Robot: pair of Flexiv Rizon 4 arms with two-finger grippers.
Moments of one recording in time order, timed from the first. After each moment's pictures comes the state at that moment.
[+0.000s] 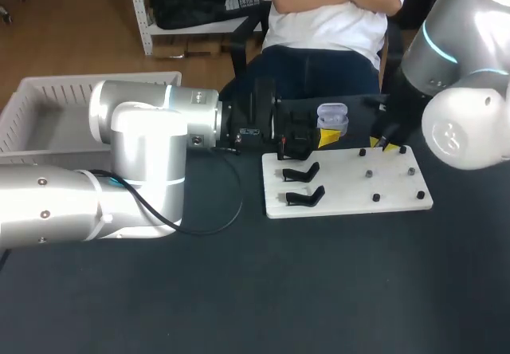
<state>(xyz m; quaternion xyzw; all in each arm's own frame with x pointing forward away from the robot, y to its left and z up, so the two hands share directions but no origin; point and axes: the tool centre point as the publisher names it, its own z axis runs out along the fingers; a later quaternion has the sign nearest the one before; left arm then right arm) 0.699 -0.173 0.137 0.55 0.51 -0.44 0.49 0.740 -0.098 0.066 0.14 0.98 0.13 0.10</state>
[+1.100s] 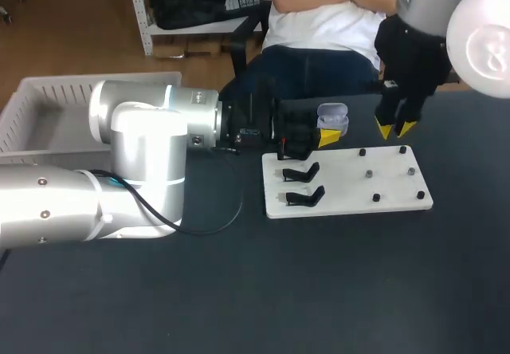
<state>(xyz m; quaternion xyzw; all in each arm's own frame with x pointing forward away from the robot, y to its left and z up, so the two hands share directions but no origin) 0.699 -0.173 0.137 0.55 0.51 -0.44 0.49 0.629 -0.076 0.194 -0.10 0.99 0.04 0.05</state>
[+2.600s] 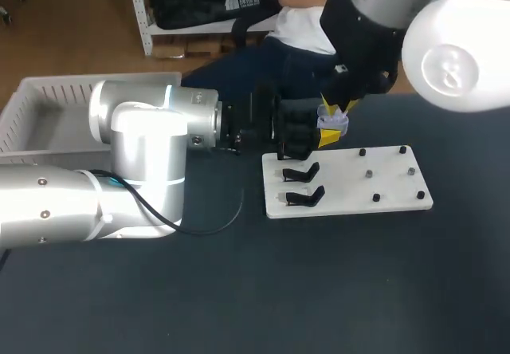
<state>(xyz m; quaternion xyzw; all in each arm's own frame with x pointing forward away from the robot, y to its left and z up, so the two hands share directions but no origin) 0.699 -0.173 0.137 0.55 0.51 -0.44 0.49 0.662 0.000 0.213 -0.20 0.97 0.07 0.13</state>
